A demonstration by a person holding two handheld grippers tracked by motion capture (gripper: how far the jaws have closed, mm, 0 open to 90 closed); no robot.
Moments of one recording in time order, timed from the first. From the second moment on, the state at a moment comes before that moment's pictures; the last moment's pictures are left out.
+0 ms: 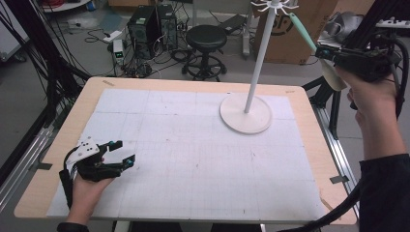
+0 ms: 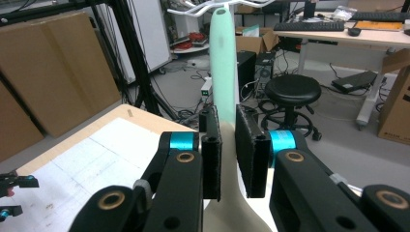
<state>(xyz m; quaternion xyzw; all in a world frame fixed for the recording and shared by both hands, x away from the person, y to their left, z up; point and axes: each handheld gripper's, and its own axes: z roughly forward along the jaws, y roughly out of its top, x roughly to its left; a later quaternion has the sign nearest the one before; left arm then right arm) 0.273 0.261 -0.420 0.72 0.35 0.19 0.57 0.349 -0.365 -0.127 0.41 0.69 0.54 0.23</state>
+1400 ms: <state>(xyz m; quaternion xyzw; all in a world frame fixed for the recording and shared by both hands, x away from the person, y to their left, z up) 0.272 0.259 -0.422 0.73 0.34 0.19 0.56 0.352 -0.368 -0.129 0.41 0.68 0.55 0.24</state>
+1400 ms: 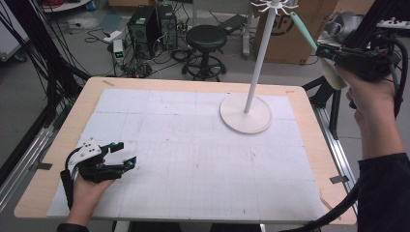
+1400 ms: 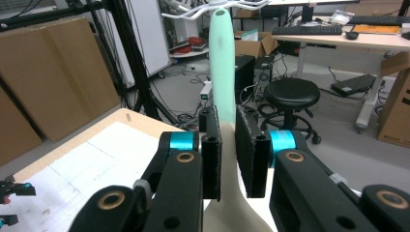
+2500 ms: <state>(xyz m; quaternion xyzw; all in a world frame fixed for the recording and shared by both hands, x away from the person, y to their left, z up) 0.272 0.258 -0.423 0.73 0.34 0.19 0.56 0.373 -0.346 -0.151 0.42 0.70 0.53 0.23</state>
